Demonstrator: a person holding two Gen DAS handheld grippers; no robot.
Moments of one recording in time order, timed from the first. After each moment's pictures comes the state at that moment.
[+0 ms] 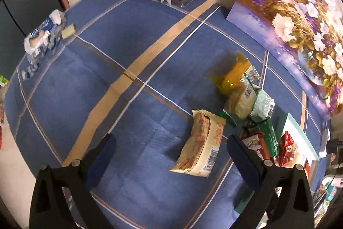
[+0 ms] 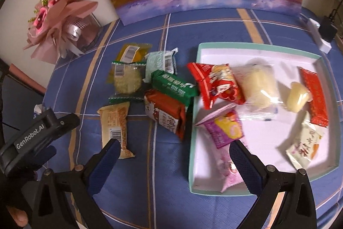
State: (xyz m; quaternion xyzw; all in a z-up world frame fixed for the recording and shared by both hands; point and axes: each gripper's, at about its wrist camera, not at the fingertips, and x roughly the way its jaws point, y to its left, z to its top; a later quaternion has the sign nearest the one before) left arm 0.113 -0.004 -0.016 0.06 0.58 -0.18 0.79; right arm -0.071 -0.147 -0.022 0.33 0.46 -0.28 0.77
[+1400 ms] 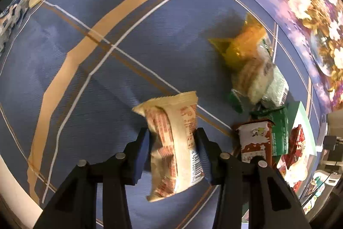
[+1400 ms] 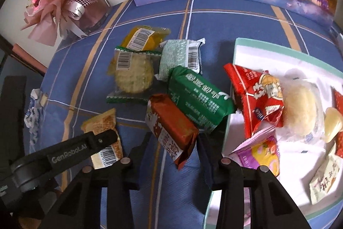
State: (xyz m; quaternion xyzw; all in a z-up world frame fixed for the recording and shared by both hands) left arm 0.130 -0.029 -0.083 0.05 0.67 -0.20 0.71; right arm -0.015 -0.159 -0.060 0.31 0.49 -0.23 0.78
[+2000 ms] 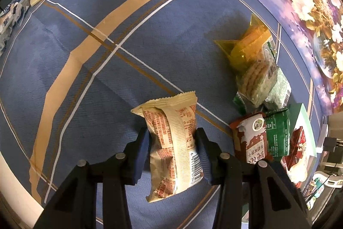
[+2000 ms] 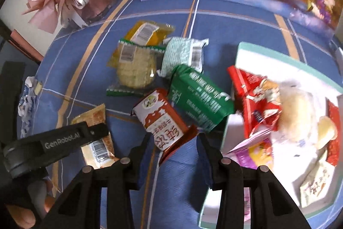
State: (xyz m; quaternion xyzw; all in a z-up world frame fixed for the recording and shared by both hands) left arm 0.135 -0.035 -0.086 0.05 0.68 -0.19 0.71; right arm -0.008 -0.148 -0.054 0.26 0.51 -0.24 0.78
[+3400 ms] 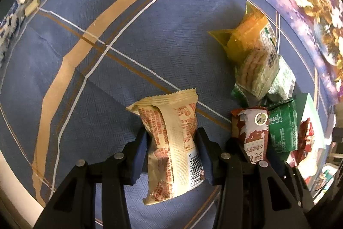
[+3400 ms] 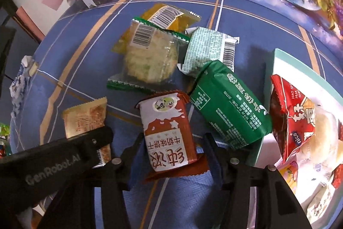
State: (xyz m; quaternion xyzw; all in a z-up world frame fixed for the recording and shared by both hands) left arm 0.119 -0.061 -0.100 0.10 0.66 -0.20 0.71; right arm 0.030 -0.133 -0.089 0.21 0.54 -0.21 0.79
